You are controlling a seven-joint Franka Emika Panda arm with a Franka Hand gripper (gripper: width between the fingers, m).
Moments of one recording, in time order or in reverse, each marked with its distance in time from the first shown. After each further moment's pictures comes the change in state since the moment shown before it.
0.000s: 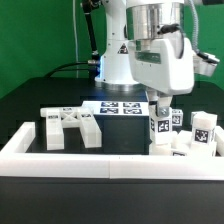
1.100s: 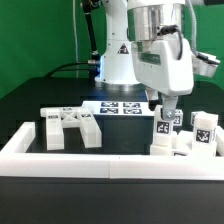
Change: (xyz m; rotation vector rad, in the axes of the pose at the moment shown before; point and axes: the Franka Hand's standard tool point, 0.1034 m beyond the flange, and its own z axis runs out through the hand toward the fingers) arm -0.005 -0.001 0.000 0.007 0.001 -0.364
